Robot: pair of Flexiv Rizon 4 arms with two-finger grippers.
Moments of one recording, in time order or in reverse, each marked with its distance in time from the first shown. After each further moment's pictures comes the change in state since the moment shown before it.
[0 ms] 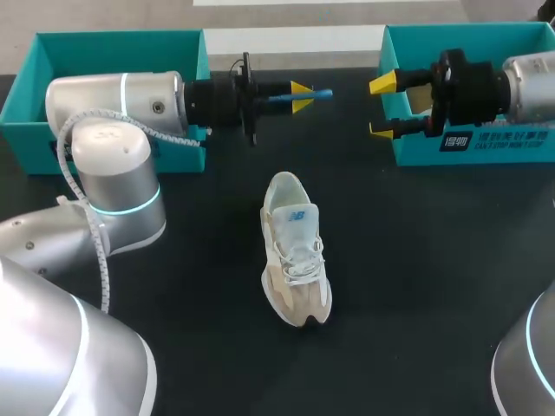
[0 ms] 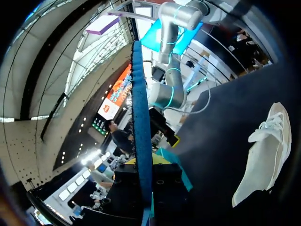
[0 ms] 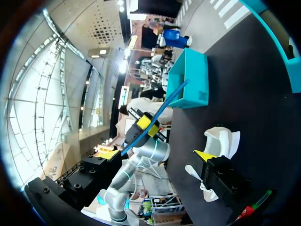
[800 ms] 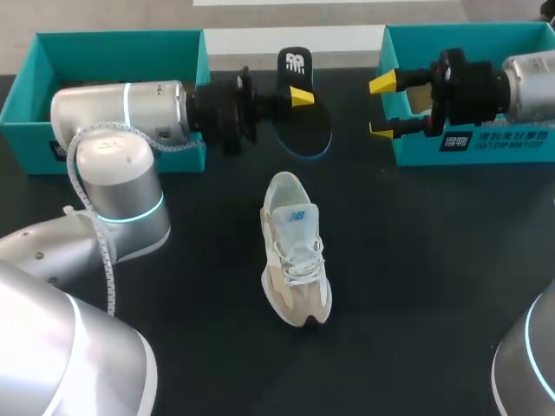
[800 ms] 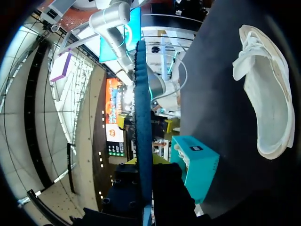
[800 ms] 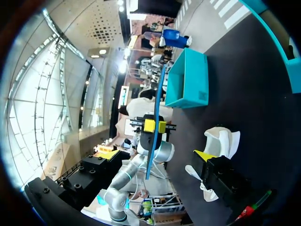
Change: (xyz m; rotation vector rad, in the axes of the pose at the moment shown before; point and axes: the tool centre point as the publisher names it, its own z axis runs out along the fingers) left arm 0.006 0.009 0.002 0.013 -0.030 0.565; right arm 0.000 0.000 0.000 0.001 -0.002 0.001
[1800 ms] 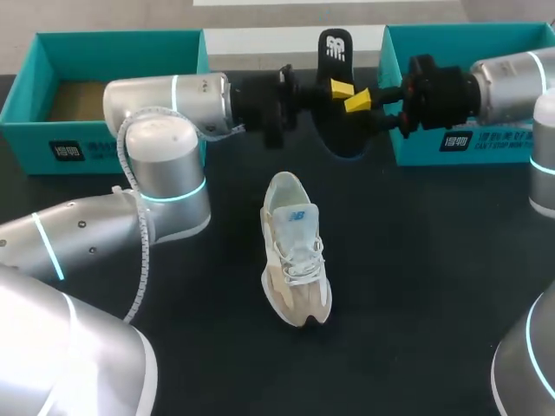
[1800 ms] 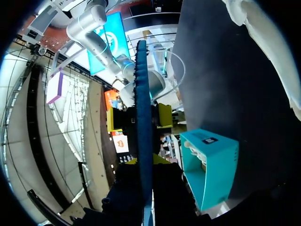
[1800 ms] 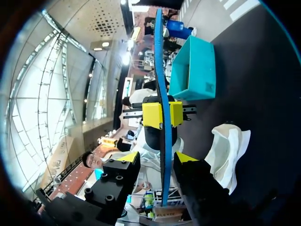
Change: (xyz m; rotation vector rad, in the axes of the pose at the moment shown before) left arm 0.002 0.016 0.068 0.046 -0.037 0.211; right arm -0.005 -0.004 0.038 0.090 0.041 -0.009
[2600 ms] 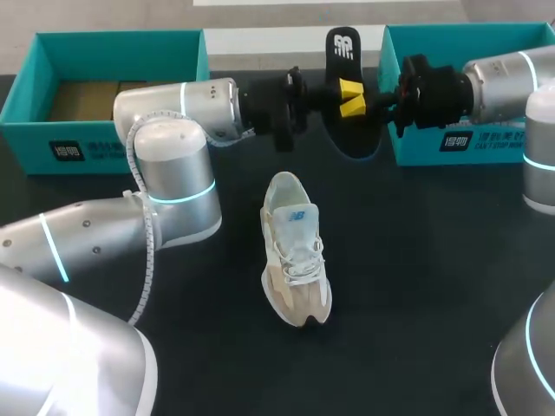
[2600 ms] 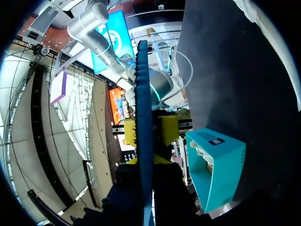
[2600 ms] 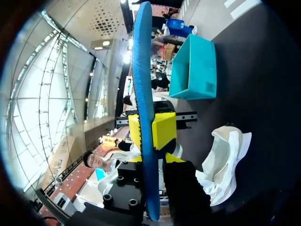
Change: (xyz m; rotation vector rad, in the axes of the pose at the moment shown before) left arm -0.007 -0.004 0.011 -0.017 -0.046 0.001; right arm -0.006 0.006 0.004 0.012 0.012 0.003
